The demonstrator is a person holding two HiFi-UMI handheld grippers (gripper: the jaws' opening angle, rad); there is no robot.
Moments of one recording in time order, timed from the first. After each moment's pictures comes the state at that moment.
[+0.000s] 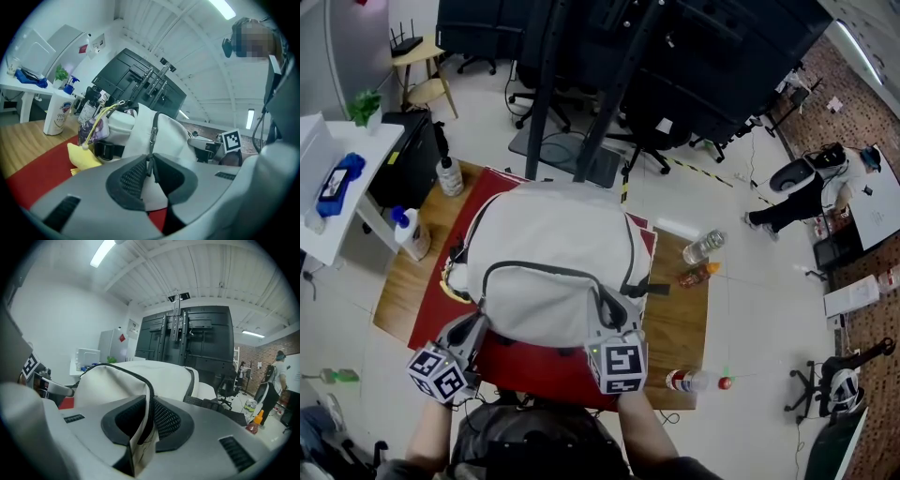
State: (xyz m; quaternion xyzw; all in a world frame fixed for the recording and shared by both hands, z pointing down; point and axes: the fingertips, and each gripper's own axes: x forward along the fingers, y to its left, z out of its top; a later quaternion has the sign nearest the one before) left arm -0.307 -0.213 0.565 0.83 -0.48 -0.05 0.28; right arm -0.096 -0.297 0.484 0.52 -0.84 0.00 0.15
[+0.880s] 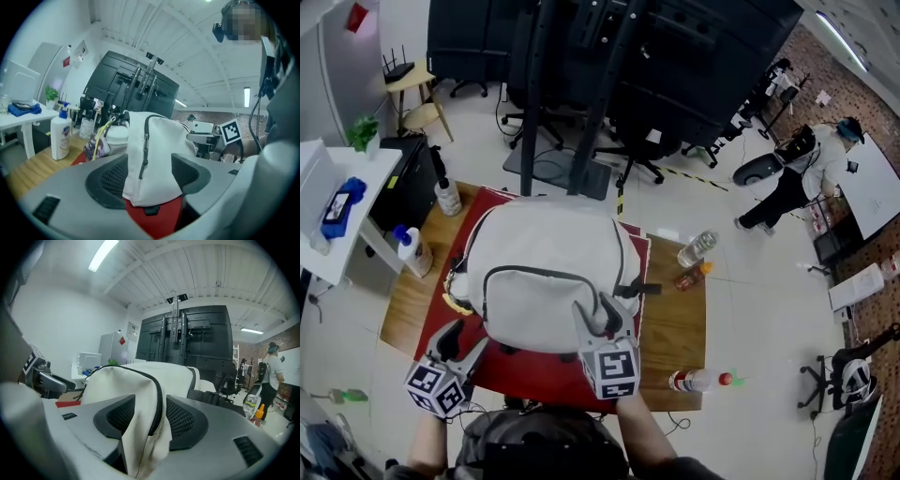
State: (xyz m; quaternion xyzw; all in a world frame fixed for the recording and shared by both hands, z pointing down) left arm -0.313 -0.189 0.536 0.85 -0.49 0.03 0.20; right arm -0.095 -0.274 0.481 0.52 -0.85 0.01 0.14
